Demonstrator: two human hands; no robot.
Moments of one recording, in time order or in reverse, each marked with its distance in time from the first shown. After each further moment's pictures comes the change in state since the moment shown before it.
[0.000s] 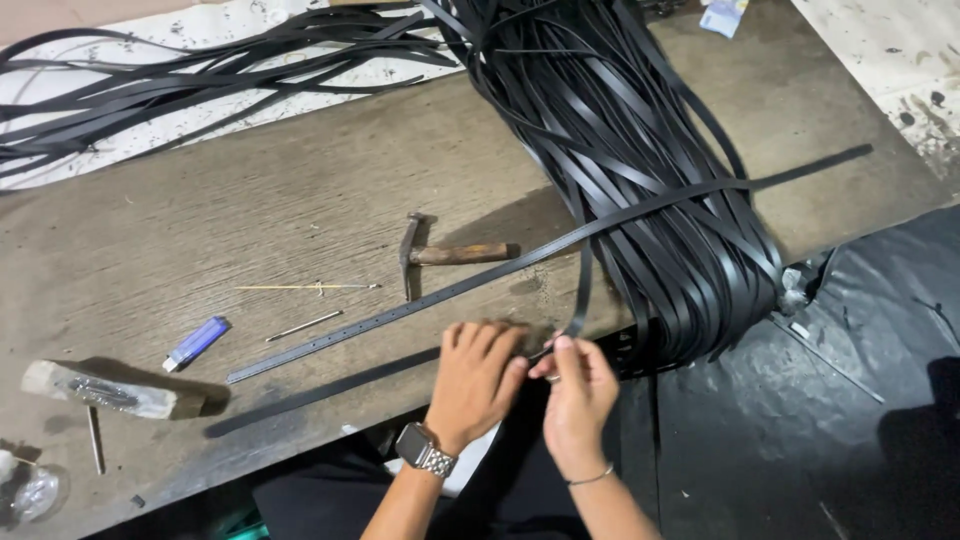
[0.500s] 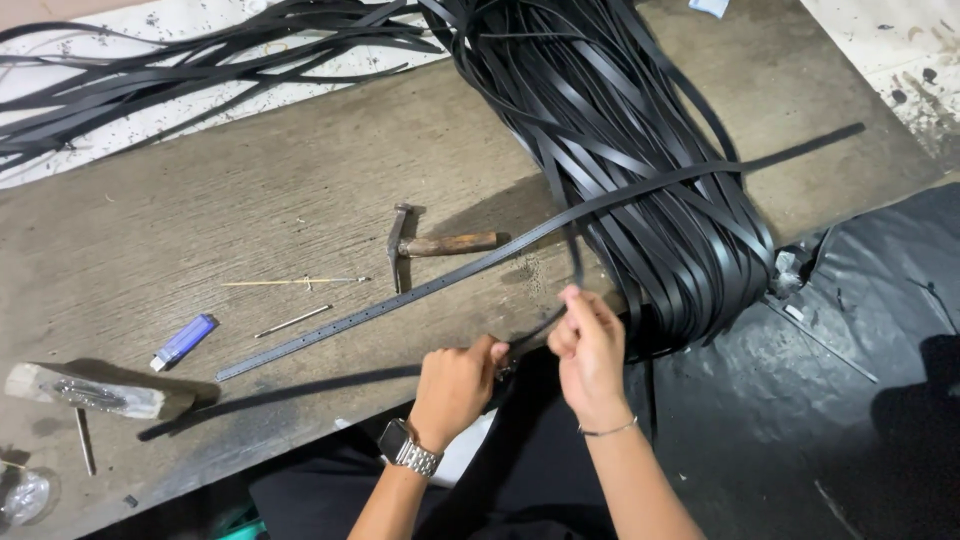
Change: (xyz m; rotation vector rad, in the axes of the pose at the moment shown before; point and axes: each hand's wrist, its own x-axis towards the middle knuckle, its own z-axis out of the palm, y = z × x) left_hand -0.016 -0.011 0.012 0.060 -0.313 -0.366; right_hand 0.045 -0.036 0.007 0.033 -0.084 0.246
